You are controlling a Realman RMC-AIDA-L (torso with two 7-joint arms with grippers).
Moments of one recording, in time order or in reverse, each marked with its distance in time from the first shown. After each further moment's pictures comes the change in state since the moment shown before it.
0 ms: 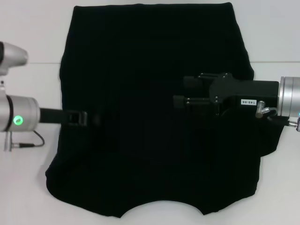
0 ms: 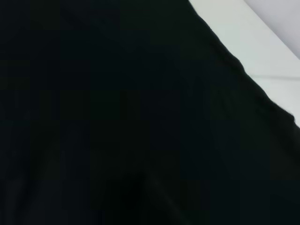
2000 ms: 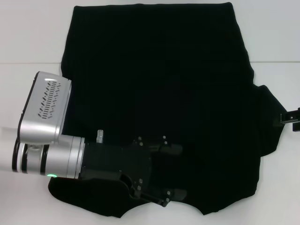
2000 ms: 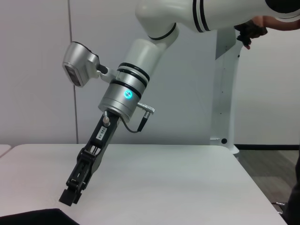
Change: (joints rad) left arm 0.053 -0.036 0.212 -0.180 -0.396 0.404 1.065; right arm -0.039 -0.194 0.004 -0.034 -0.541 0.201 1.068
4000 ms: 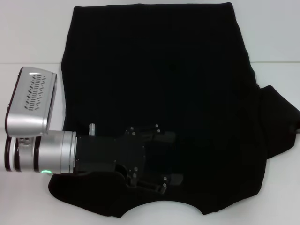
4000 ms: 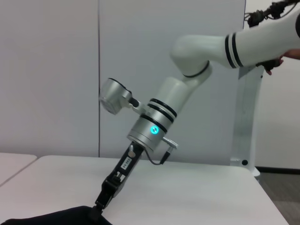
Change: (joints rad) left arm 0.021 0.001 -0.045 0.008 -0.041 0.006 -0.033; right arm -0.041 0.047 0.039 0.038 -0.023 0.173 -0.092
